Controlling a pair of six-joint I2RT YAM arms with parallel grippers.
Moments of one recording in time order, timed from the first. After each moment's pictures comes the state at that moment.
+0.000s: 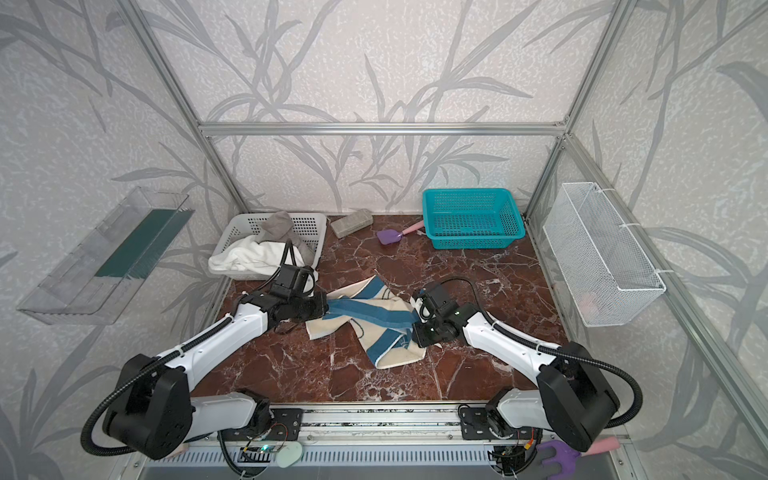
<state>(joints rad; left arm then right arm) -0.33 1.29 0.77 -0.49 0.18 -0.51 0.63 1.34 0.72 -0.54 -0.26 0.35</state>
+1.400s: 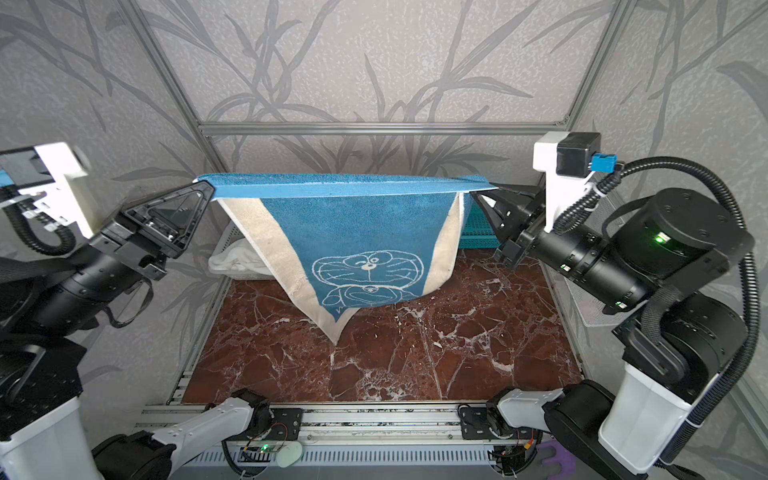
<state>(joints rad) -0.34 1.10 2.19 -0.68 0.45 -0.60 0.54 1.32 2.60 -1.14 -0.26 0.04</state>
